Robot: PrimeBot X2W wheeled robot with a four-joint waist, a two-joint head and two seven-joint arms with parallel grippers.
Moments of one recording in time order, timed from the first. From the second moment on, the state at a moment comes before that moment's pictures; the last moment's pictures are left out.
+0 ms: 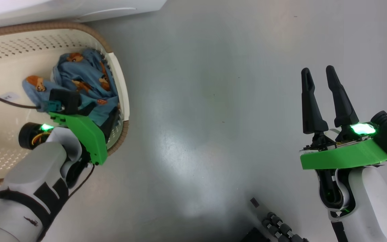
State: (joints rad) left arm -1.03 0.37 -1.21 1.01 -1.18 -0.13 -0.10; right arm -0.34 -0.06 0.10 0.07 0.48 0.13 -0.25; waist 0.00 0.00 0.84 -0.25
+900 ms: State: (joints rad) left arm -1.07 0.36 -1.28 1.10 -1.25 -0.13 -0.17; right arm -0.34 -0.06 0.12 0.04 0.46 0.13 -0.25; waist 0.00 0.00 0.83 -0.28
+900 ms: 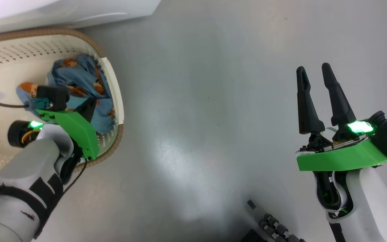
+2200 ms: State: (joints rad) left arm -0.69 0.33 -0.73 0.88 -0.98 -0.13 -0.25; right arm -0.15 -0.16 0.12 0.14 0.48 0.13 -0.25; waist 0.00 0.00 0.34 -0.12
